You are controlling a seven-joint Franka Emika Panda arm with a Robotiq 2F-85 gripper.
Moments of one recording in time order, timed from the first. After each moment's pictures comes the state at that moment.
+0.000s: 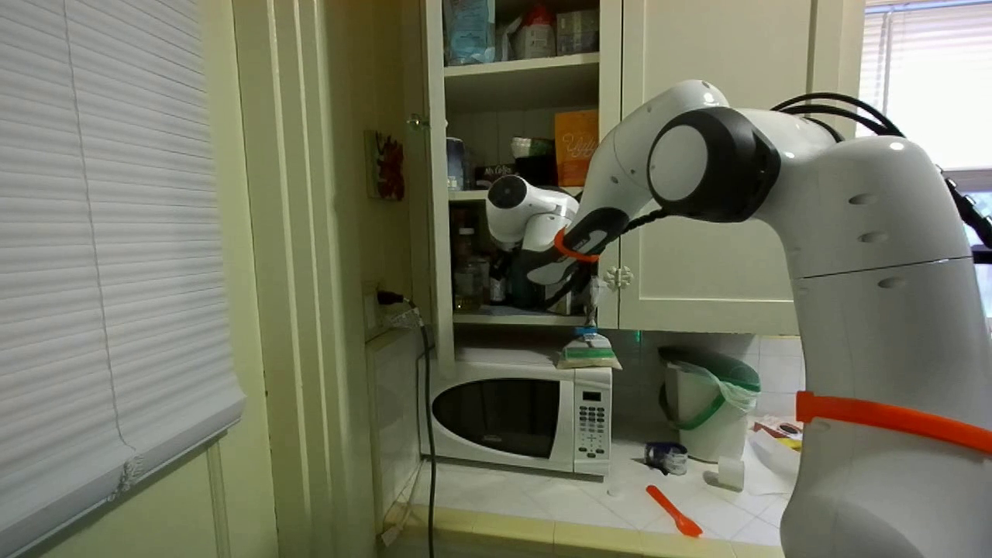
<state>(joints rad) -0.09 0.21 -0.06 -1.64 -1.20 2.70 0.35</state>
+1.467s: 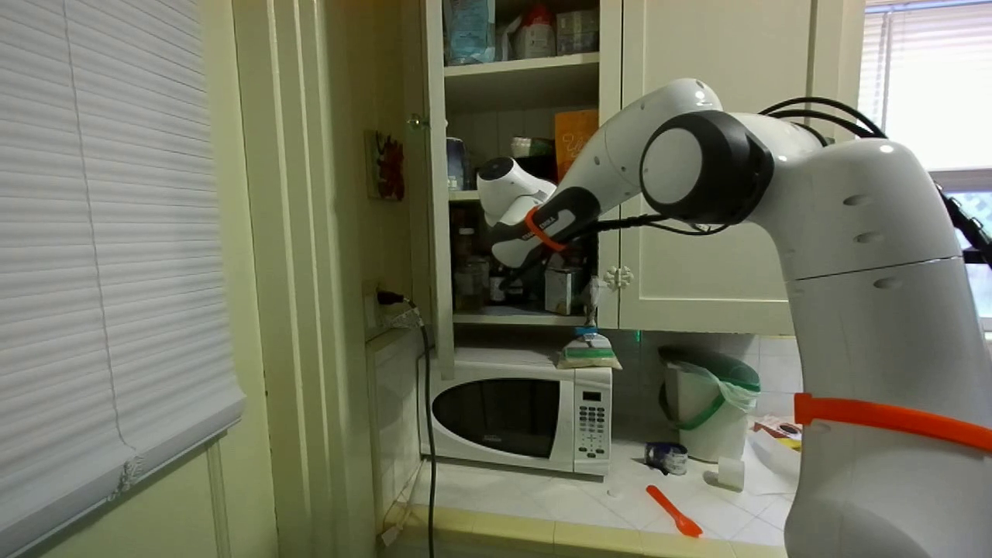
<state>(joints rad) -0.05 0.23 -0.05 -1.57 -0.80 2.43 0.01</state>
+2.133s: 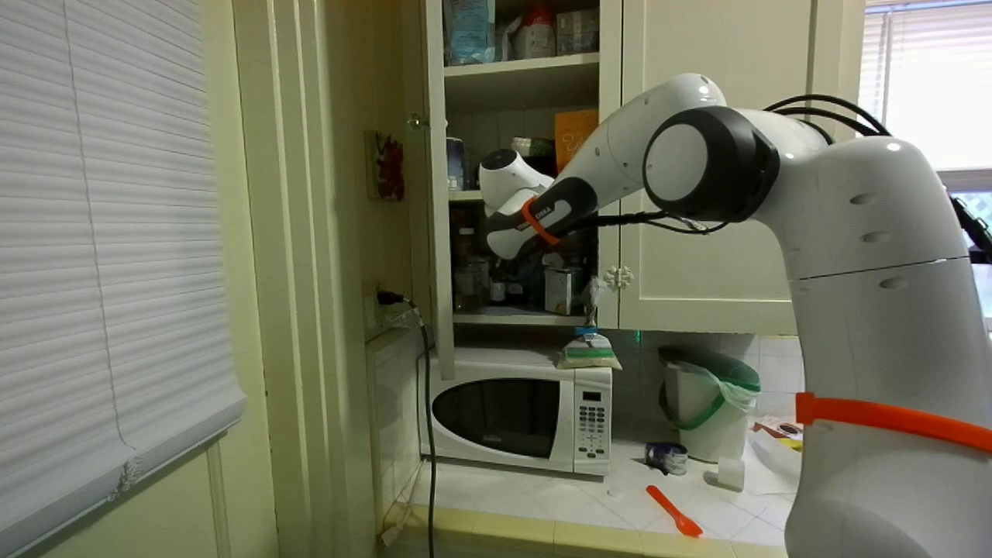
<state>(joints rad) -0.05 0.22 -0.04 -1.57 -0.69 2.42 -0.05</state>
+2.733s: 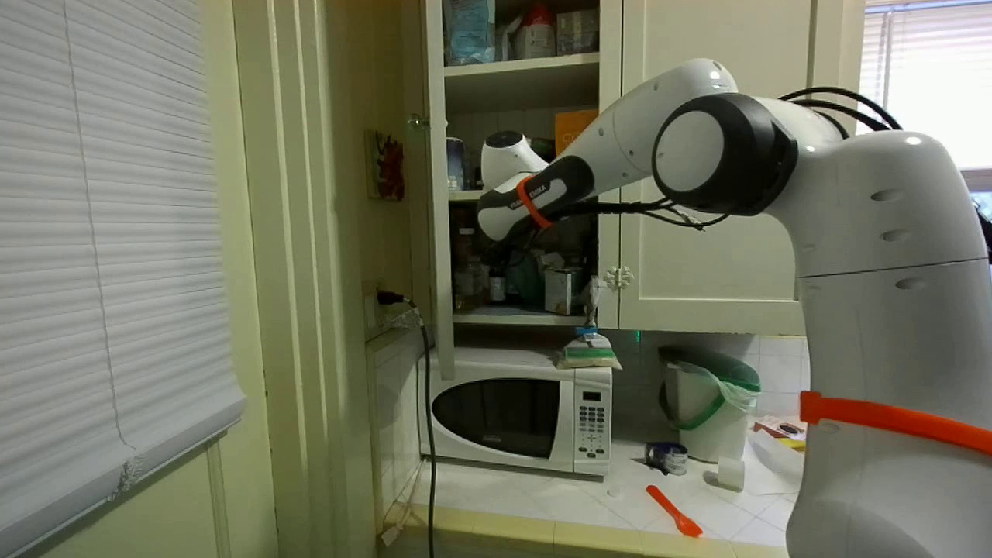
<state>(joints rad) -0.04 0.17 -0.03 -1.58 -0.53 2.42 -0.12</state>
